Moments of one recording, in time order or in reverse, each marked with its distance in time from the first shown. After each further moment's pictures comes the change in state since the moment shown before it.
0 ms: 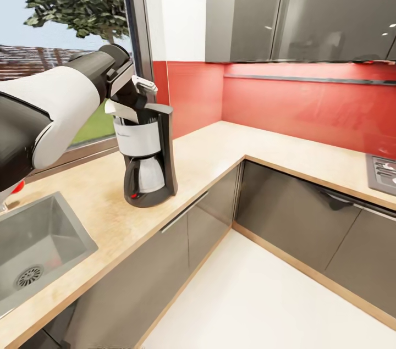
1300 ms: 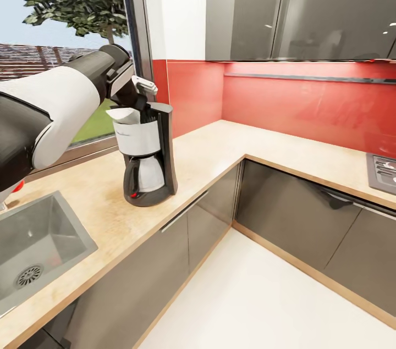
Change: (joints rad) left arm 0.000 0.000 0.000 0.000 -0.002 0.000 0.000; right arm 0.000 0.000 0.001 0.000 0.000 0.000 0.000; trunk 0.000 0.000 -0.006
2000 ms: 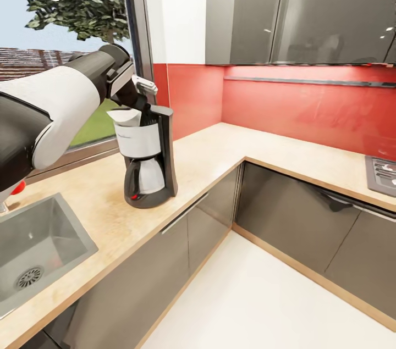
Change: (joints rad) left arm 0.000 0.000 0.000 -0.002 0.000 0.000 0.000; right arm 0.000 0.000 0.000 0.000 0.000 0.000 0.000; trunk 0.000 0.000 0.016
